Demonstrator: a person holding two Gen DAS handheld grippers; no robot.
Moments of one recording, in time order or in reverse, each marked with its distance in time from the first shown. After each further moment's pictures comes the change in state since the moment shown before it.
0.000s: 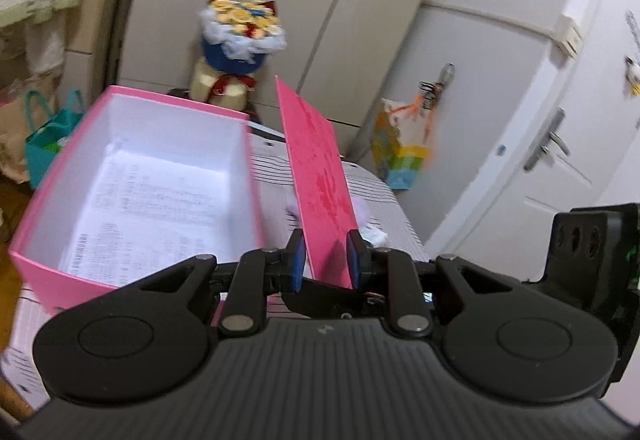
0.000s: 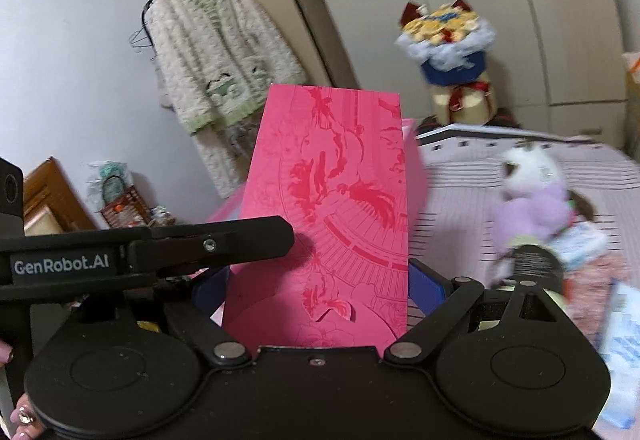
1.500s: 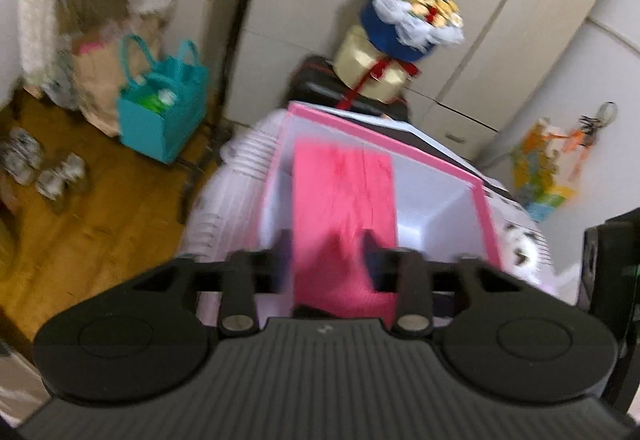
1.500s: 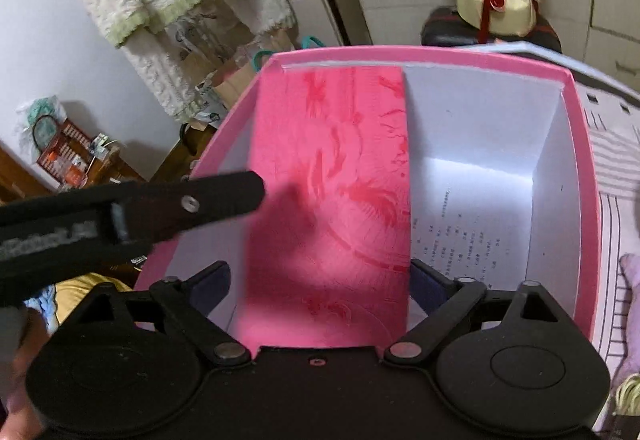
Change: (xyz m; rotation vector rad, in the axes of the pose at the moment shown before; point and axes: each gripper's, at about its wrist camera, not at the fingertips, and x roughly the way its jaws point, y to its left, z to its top) left arm 0.099 0.175 0.099 -0.188 0.129 0.321; right arm 0.231 0.016 0.089 0.067 0.415 -0.153
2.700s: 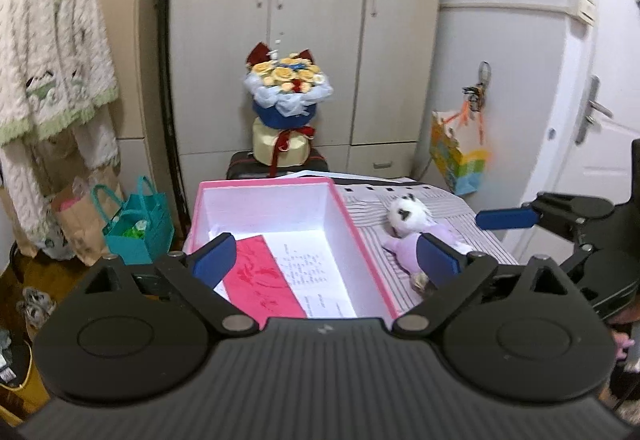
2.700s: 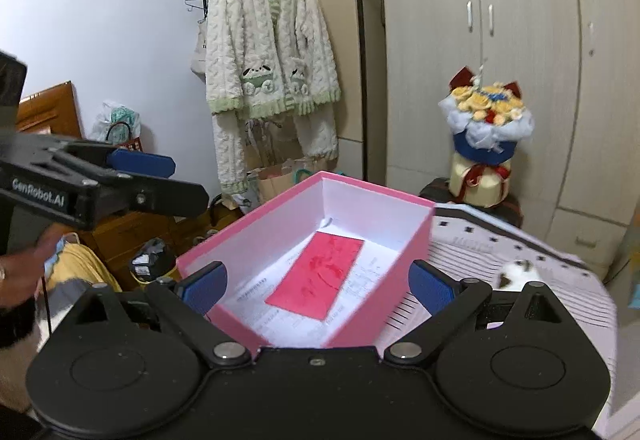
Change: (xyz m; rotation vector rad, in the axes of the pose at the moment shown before) left arm -0.183 -0.097 -0.106 0.428 -0.251 -0.115; right arm -0.235 -0.018 -0.157 -0.418 -0.481 -0.034
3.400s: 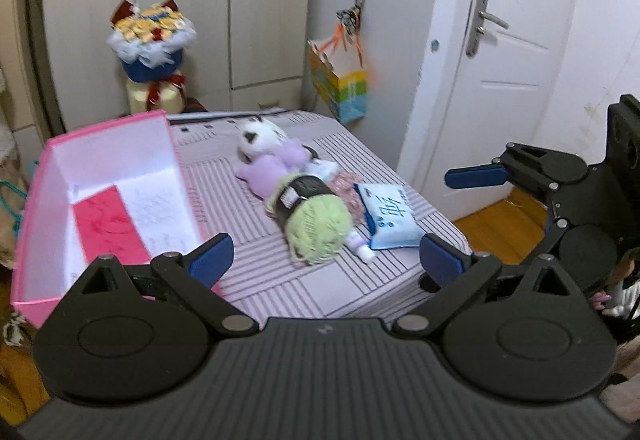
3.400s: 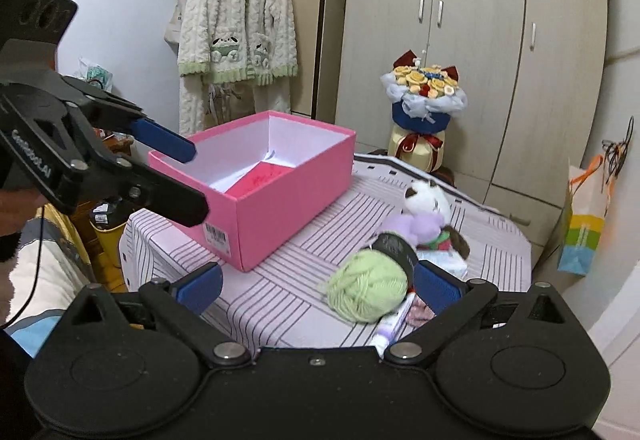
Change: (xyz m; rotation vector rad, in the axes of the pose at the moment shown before) left arm 0.024 -0.116 -0.057 0.136 0.170 -0.282; right arm -0.082 -0.032 -0.106 -0.044 0.039 -0.118
